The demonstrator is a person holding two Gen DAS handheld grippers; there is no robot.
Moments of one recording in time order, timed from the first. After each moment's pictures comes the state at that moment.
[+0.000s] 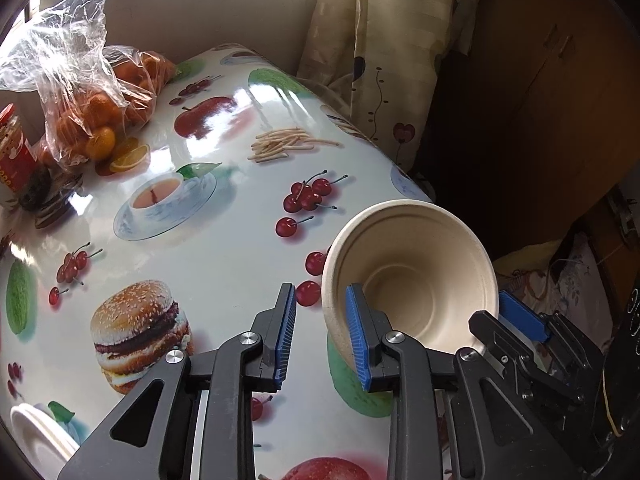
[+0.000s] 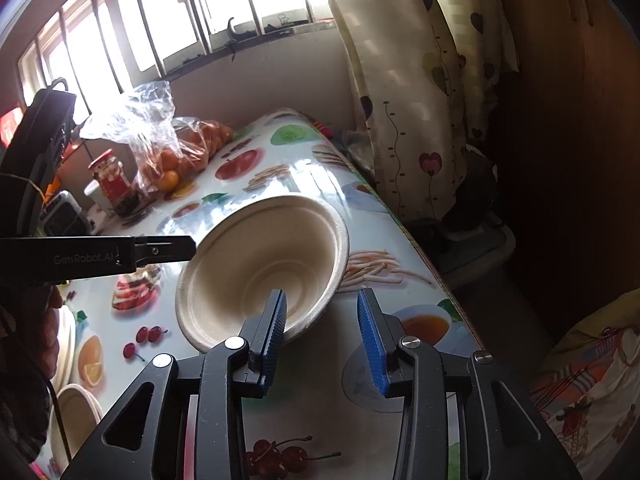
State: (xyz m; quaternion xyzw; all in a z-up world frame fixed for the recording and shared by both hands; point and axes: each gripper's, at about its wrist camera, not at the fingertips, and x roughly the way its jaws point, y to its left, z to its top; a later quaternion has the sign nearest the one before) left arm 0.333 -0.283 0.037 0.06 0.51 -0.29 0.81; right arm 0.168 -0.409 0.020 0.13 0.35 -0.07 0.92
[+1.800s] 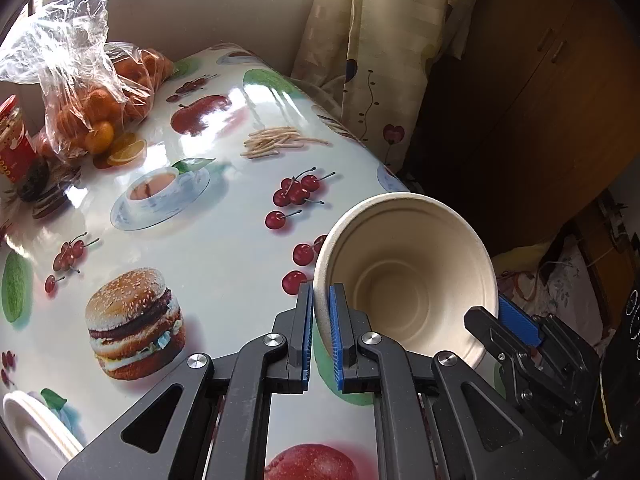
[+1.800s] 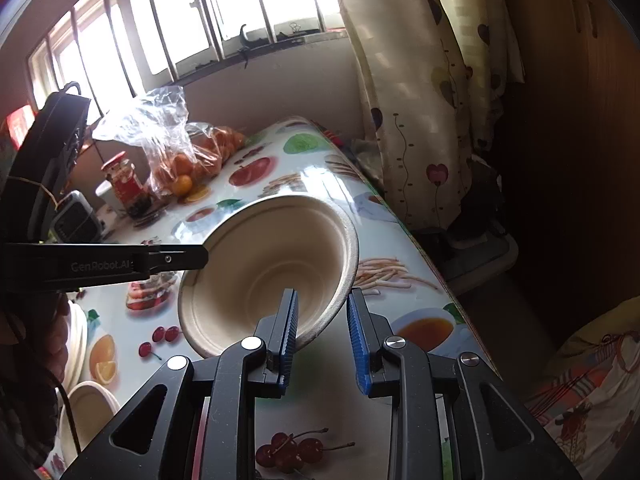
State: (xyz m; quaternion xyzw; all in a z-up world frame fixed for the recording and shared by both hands) left arm 0.321 -0.277 0.048 0.05 0.51 -0.30 0.81; right arm 0.158 -0.399 0.035 0.12 0.34 -0.06 0.93
